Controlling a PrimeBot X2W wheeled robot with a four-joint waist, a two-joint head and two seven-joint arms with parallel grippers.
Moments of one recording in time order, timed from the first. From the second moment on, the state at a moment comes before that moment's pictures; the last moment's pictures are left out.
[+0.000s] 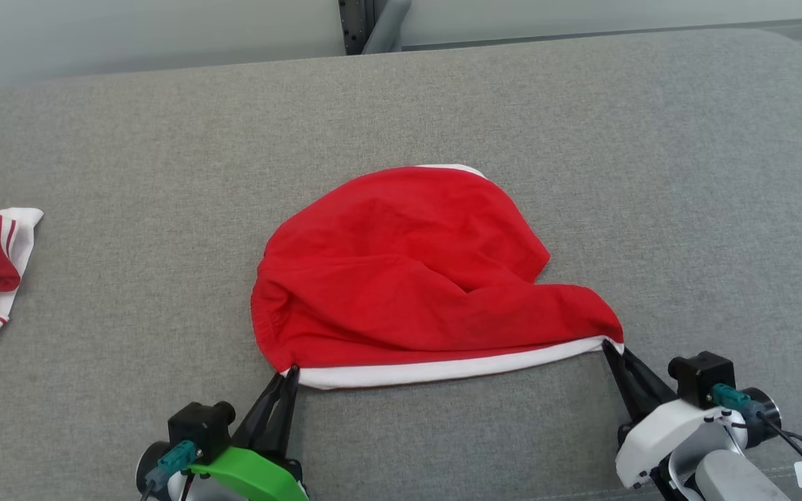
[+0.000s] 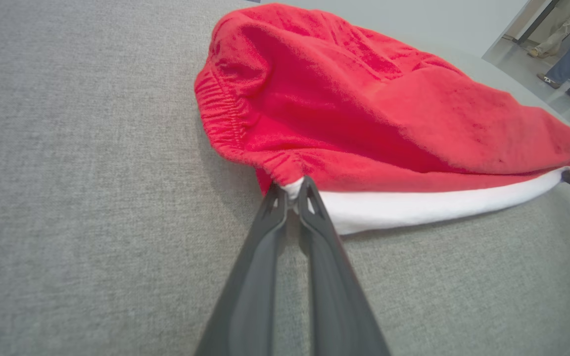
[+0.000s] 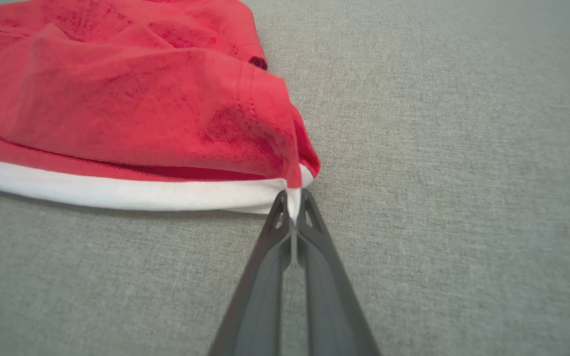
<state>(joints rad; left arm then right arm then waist) -0.12 0.14 -0.38 0.45 -0.46 -0.13 -0.26 -0.19 -0.24 0.32 0.53 0.32 0.13 -0.26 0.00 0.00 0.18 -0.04</state>
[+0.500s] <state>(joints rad) -0.45 0.42 -0.47 0.25 -0.59 -0.13 -0.26 -0.49 -0.26 0.25 0.30 0.44 0.13 -0.26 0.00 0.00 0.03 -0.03</state>
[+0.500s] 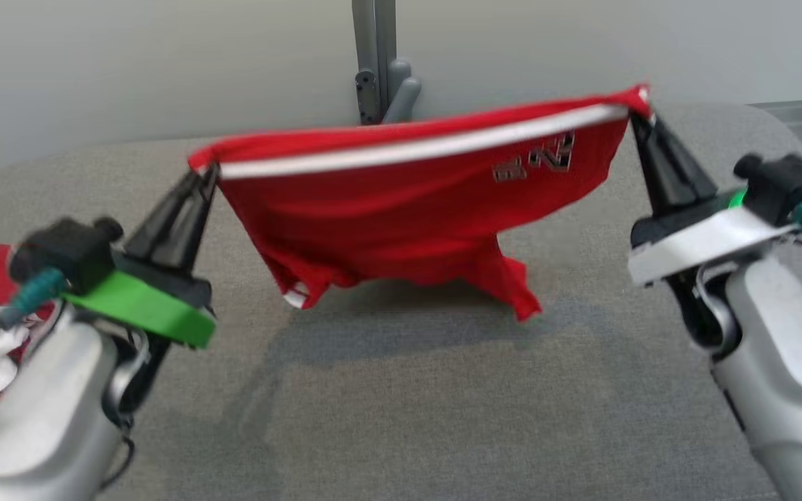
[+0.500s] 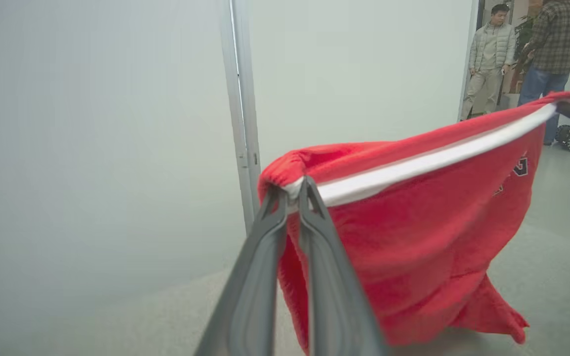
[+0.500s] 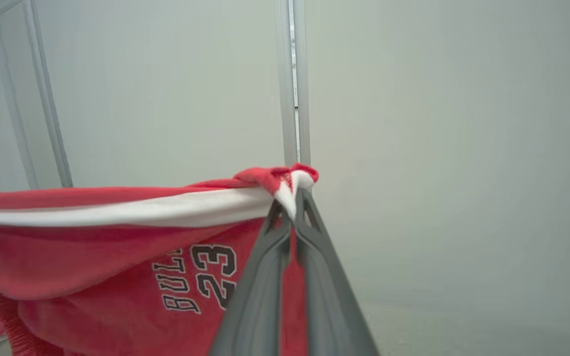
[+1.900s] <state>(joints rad) -1.16 0.34 -0.54 0.70 -0.53 -0.13 -0.26 -1.23 -0.31 0.33 0.68 0.45 0.13 -0.26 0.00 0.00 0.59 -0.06</state>
